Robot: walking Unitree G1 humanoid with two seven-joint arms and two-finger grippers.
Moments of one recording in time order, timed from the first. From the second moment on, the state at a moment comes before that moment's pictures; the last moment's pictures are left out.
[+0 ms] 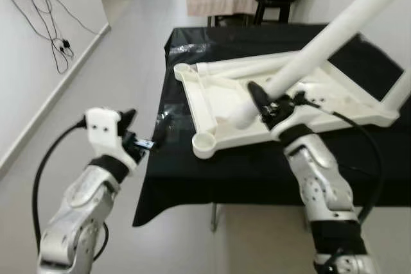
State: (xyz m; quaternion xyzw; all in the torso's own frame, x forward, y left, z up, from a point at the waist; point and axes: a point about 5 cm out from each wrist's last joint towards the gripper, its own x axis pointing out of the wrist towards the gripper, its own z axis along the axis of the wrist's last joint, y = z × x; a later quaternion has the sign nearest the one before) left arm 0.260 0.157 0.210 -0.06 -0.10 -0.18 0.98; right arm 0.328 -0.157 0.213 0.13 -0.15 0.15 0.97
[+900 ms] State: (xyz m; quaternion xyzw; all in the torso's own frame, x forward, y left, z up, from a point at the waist) left arm 0.222 0.138 0.175 -0.04 0.00 -0.29 0.96; right arm 0.293 -0.122 0.214 0.08 -0.11 0.45 0.88
